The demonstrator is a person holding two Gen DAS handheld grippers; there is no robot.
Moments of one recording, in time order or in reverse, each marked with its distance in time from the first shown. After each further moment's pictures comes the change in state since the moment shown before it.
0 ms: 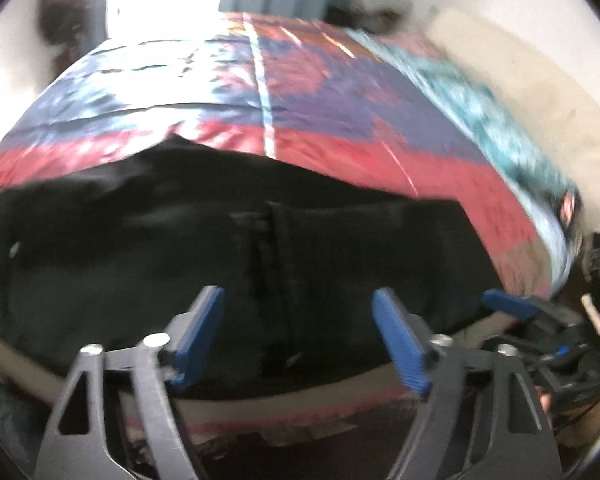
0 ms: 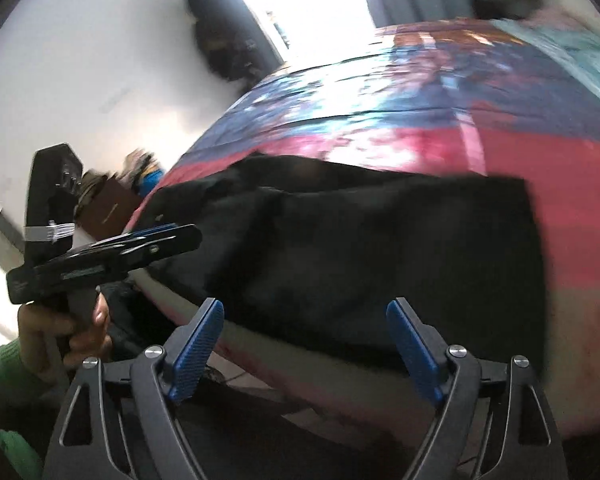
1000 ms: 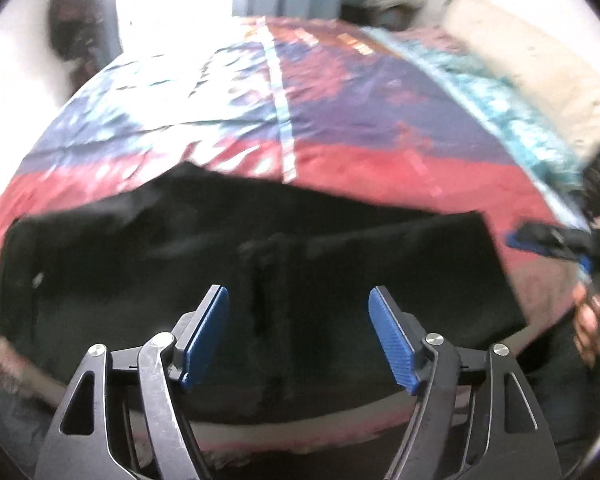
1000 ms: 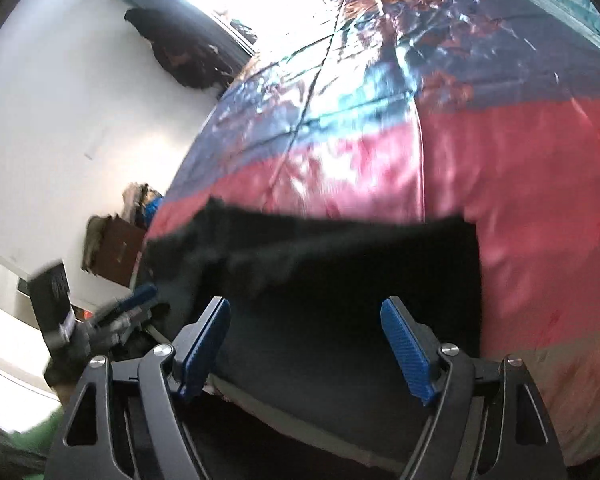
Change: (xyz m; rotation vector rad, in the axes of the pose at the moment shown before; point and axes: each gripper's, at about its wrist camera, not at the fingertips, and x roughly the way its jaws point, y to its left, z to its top) left arm -0.007 -0.008 0.022 0.014 -0.044 0.082; right arm 0.013 -0.100 0.105 0.207 0.101 0.119
